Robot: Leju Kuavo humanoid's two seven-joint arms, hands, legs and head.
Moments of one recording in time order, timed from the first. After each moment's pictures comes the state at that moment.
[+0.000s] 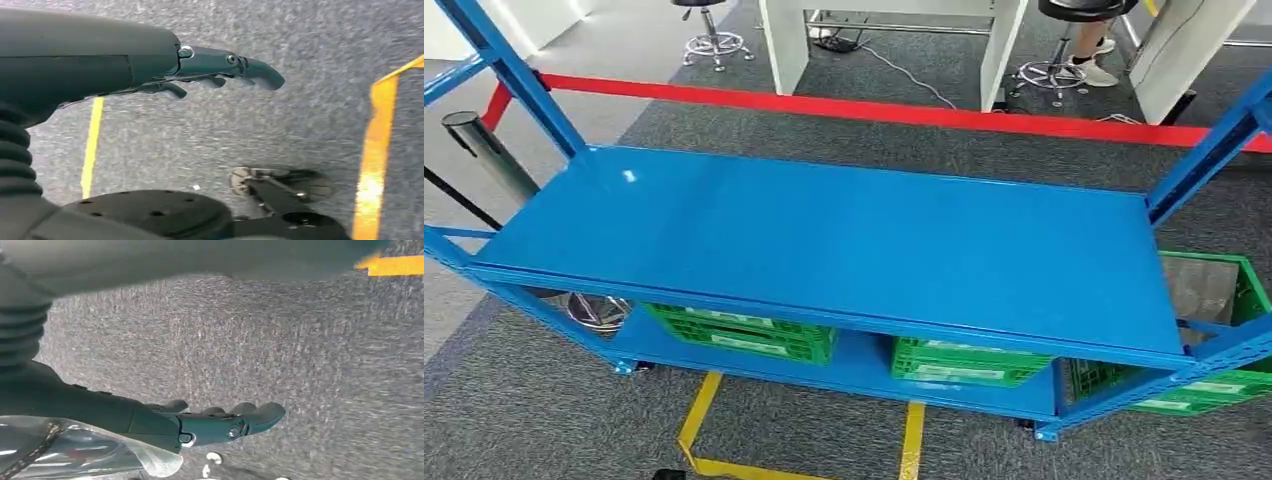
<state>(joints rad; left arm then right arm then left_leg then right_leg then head) -0.03 -0.28 1.11 -0.37 -1.05 0.17 -0.17 0.00 0.18 -1.13 -0.26 1.12 -0.26 -0.27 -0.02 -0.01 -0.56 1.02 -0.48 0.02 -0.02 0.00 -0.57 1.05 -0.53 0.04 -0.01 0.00</state>
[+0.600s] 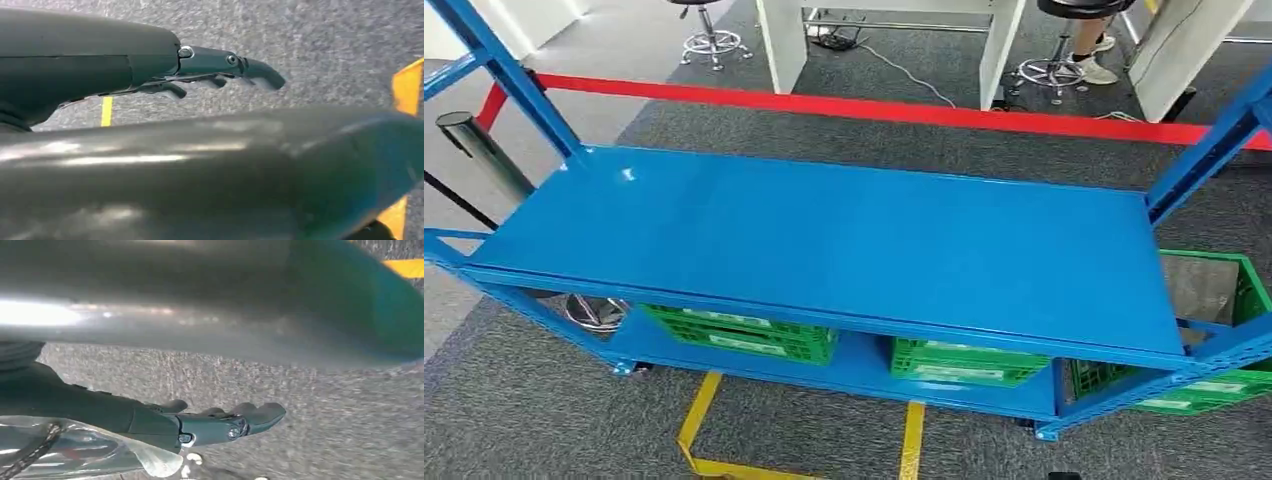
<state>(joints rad) 0.06 -0.20 0.78 -0.37 -0.73 0.12 -0.12 0.01 0.13 -0.79 -0.32 0.78 -0.18 -0.19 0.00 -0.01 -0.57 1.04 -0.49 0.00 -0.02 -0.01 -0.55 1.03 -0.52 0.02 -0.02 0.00</state>
